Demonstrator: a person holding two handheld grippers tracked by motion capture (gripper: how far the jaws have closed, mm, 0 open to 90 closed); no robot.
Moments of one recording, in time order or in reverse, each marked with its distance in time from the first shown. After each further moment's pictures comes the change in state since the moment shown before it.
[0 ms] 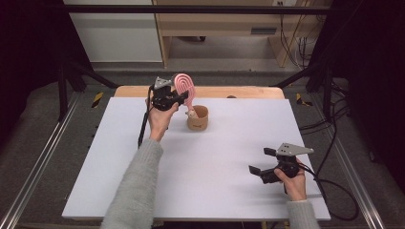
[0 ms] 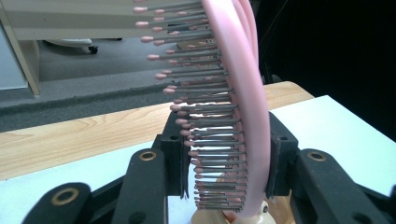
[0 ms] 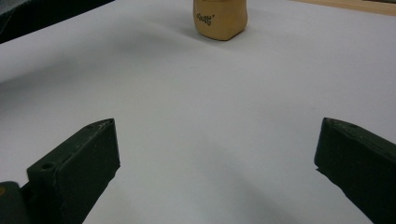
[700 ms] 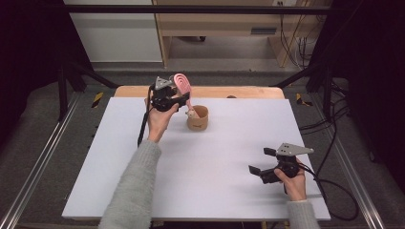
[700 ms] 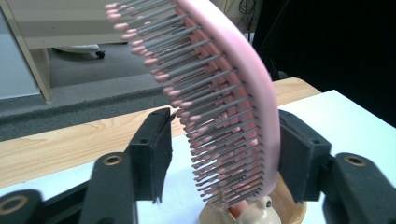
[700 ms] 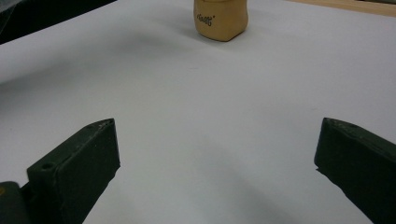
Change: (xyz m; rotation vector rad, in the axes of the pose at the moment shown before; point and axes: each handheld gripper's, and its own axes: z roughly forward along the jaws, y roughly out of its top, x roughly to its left) left arm -0.003 0.002 -0.004 0.004 0.027 0.044; right arm 0.000 0.000 0.000 -0.003 0.003 -0.002
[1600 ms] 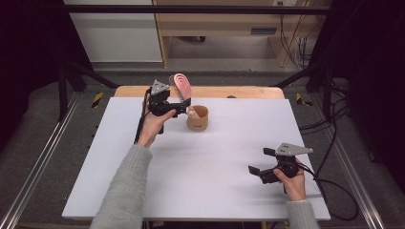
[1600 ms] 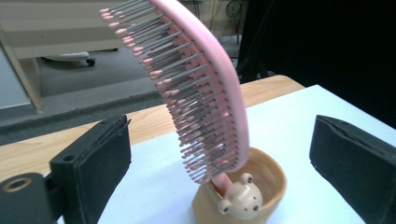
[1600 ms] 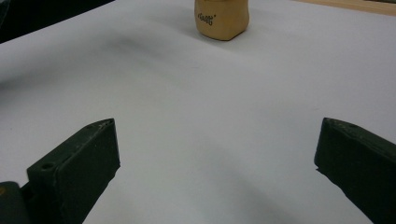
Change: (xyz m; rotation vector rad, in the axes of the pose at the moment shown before) left arm -0.004 -0.006 -0.023 -0.024 -0.055 0.030; right arm 0.001 0.000 0.001 0.004 -0.001 -0.001
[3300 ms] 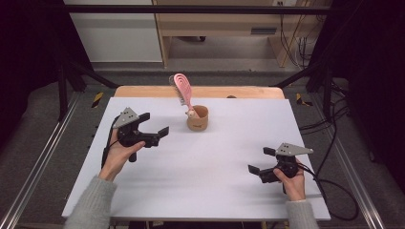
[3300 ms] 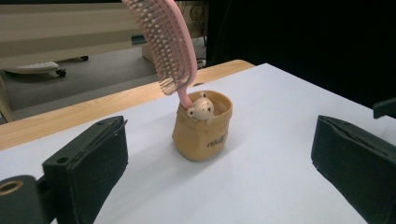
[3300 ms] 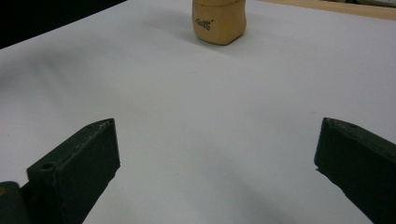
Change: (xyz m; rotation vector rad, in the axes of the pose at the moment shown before) left arm 0.004 -0.052 -0.111 -0.029 -0.139 0.080; right arm 0.001 0.000 0.000 -0.019 -0.008 0.011
